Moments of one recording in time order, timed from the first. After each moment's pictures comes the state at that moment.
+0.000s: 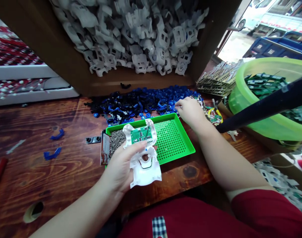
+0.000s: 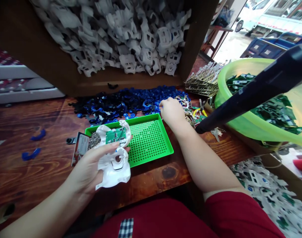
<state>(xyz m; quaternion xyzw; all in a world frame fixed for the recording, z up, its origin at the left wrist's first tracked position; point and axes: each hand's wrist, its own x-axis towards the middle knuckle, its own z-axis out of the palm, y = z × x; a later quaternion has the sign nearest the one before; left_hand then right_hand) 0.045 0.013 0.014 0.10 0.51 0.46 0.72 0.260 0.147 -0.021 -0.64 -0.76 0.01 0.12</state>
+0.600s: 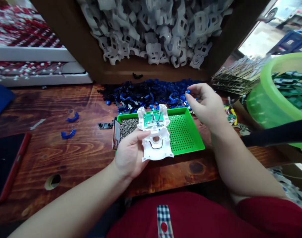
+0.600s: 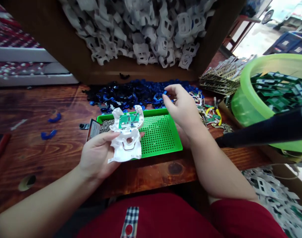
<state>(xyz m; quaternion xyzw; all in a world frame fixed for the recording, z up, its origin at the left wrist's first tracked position) 0.047 0.011 0.012 0.11 0.41 0.52 0.74 0.243 0.113 0.003 -0.54 -0.76 0.12 0.34</state>
